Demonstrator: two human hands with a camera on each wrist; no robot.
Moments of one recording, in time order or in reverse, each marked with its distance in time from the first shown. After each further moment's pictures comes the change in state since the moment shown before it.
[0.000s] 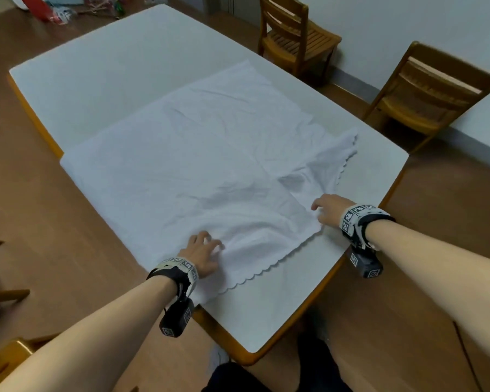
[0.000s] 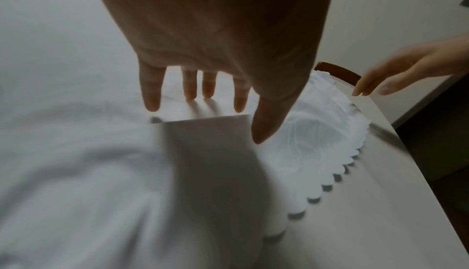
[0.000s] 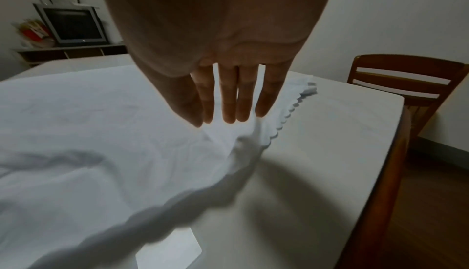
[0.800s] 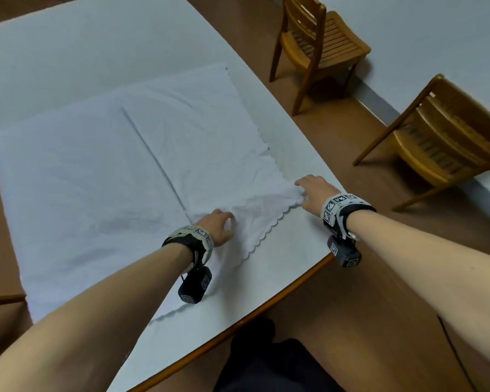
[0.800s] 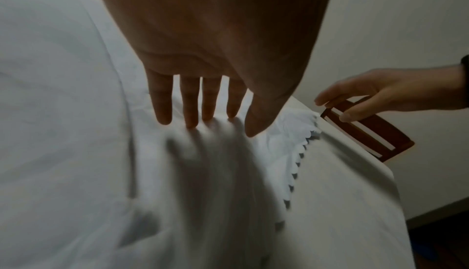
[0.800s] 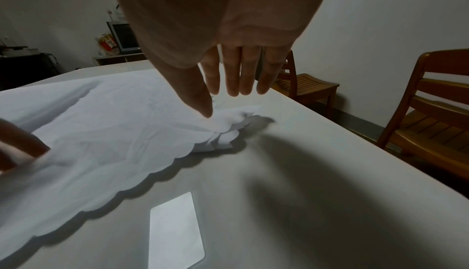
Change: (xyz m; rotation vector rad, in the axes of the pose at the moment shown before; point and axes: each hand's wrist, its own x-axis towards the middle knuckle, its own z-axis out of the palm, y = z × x) left_hand 0.219 0.281 -0.091 -0.265 0.101 -0.134; right_hand 0.177 0.218 -0.141 -0.068 0.107 -0.284
